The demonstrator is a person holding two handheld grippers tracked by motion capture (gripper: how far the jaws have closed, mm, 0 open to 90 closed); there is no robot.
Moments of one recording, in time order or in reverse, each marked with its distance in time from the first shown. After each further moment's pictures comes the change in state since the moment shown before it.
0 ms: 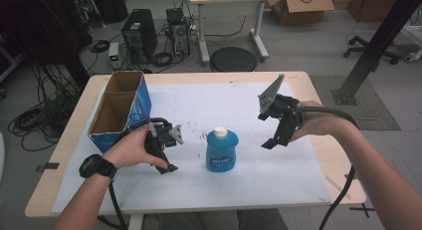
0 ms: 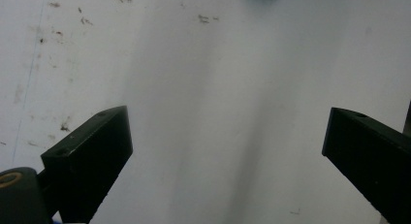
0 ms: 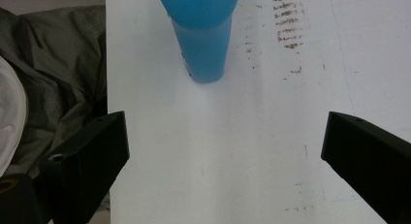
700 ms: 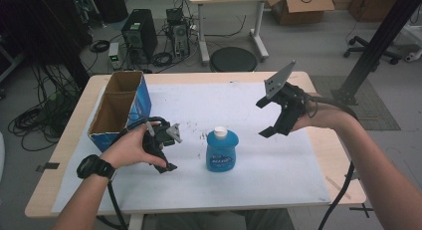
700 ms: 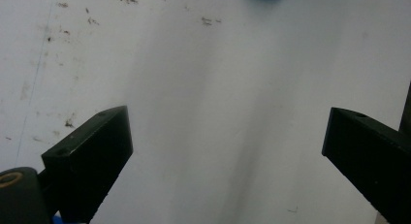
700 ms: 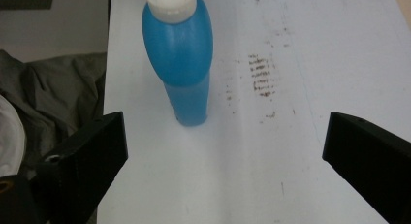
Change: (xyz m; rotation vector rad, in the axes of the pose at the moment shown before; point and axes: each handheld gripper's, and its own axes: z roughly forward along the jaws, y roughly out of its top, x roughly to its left) left arm 0.000 -0.003 -0.005 -0.017 0.001 -0.020; right arm -0.008 0.004 -0.024 -0.188 -0.032 -0.011
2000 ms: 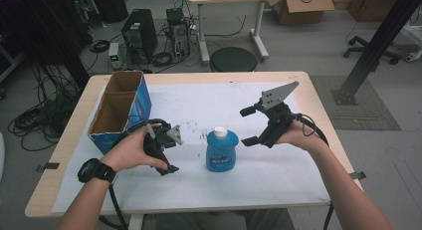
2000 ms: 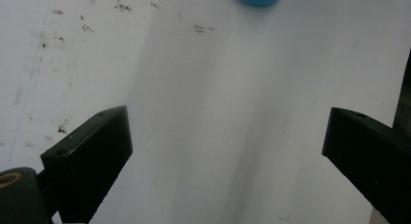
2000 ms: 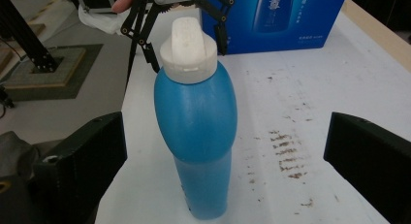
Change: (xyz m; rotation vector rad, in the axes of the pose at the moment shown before) left arm -0.006 0.001 0.001 -0.019 0.003 0.001; right arm 0.008 -0.026 0.053 -0.397 0.048 0.029
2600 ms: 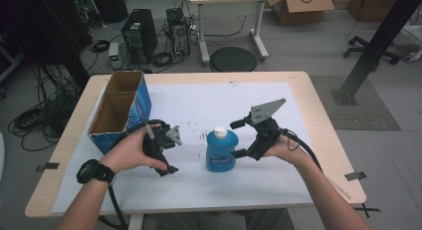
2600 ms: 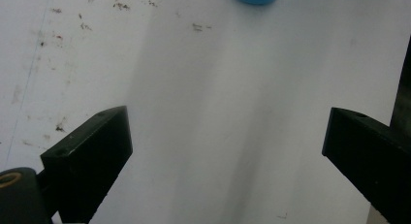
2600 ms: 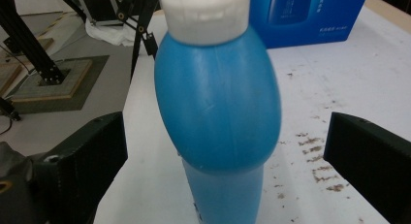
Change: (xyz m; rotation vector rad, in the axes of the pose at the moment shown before) left arm -0.001 -0.002 -0.001 -0.004 -0.002 -0.004; right arm 0.009 -0.029 0.042 -0.049 0.023 0.033
